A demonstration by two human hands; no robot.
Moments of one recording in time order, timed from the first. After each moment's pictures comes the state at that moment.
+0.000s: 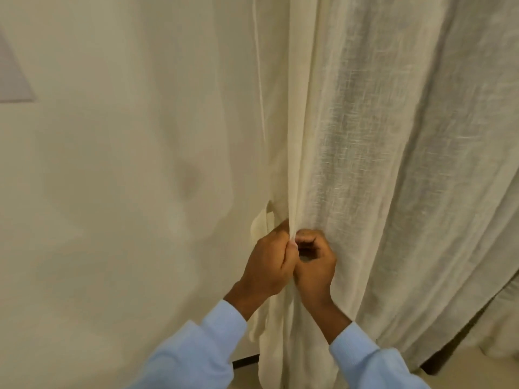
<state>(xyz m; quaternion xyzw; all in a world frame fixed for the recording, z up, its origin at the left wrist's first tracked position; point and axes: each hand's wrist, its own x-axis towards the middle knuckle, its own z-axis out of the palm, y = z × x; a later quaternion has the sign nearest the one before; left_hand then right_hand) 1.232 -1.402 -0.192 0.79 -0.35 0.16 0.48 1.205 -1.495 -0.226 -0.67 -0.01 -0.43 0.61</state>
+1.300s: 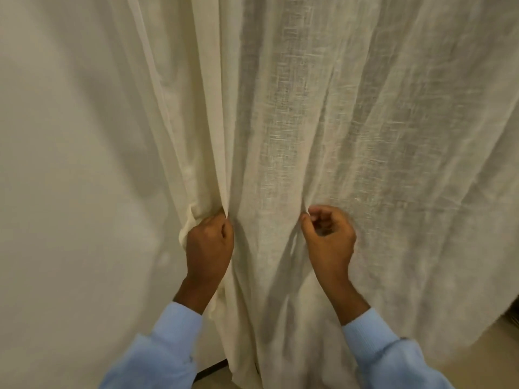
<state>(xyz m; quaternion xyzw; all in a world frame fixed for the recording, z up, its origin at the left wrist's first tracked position) 1.313 -1.386 -0.192 0.82 -0.26 0.34 0.38 1.218 -1.557 -0.184 -0.70 0.20 -0.47 0.50</state>
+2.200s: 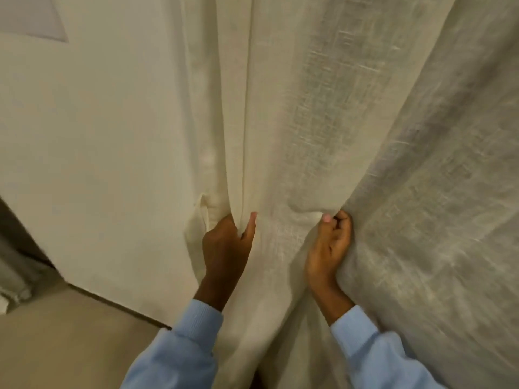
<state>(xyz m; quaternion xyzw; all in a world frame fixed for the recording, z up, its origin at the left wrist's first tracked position) 1.326 -1.482 -0.201 0.83 0.11 0.46 0.30 1.364 -1.622 -0.194 -0.59 -0.09 -0.31 0.74</state>
